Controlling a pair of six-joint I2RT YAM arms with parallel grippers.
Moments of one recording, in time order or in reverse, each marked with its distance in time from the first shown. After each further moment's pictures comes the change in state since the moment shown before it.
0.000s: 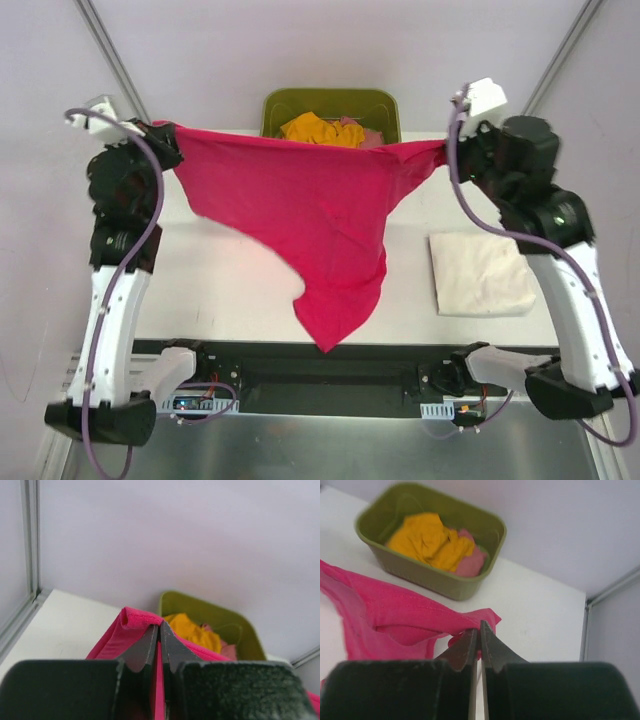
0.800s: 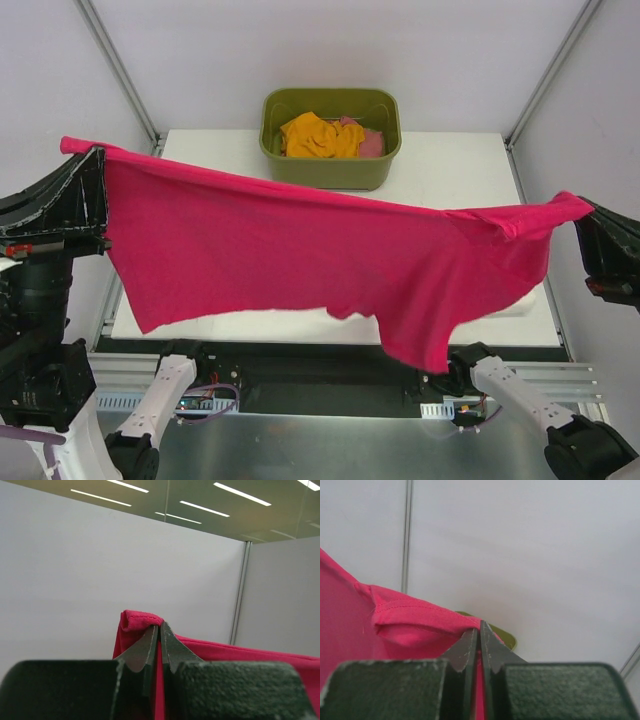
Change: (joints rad) left arm 0.000 -0.333 0.410 -0.064 0.354 0.010; right arm 0.000 -0.427 0.338 -0.074 -0.312 0.013
